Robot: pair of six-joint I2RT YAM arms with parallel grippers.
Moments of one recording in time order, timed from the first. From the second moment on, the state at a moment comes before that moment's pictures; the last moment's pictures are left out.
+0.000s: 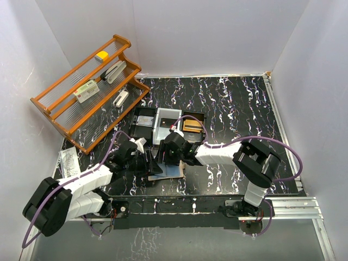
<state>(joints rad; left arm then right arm) -0.61 1.10 0.33 -0.03 0.41 -0.85 0.98 1.74 0.92 0.02 -0.02 1.01</state>
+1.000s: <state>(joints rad) -0.61 1.08 0.39 -0.13 0.36 -0.82 0.96 1.74 0.91 0.02 -0.05 1.03</state>
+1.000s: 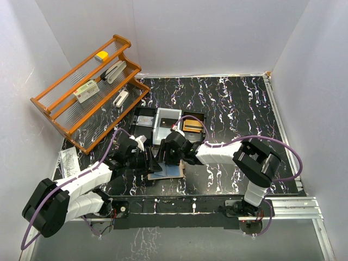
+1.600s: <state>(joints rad) -0.62 1.22 0.40 0.17 0.62 -0.84 0.92 1.61 0.89 -0.10 0.06 1.02</state>
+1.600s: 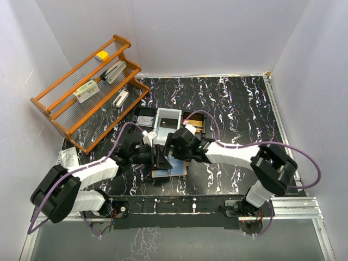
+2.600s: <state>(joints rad) -0.73 1.30 0.57 -0.07 0.27 -0.78 0.87 1.55 0.79 -0.18 -0.03 0.96</state>
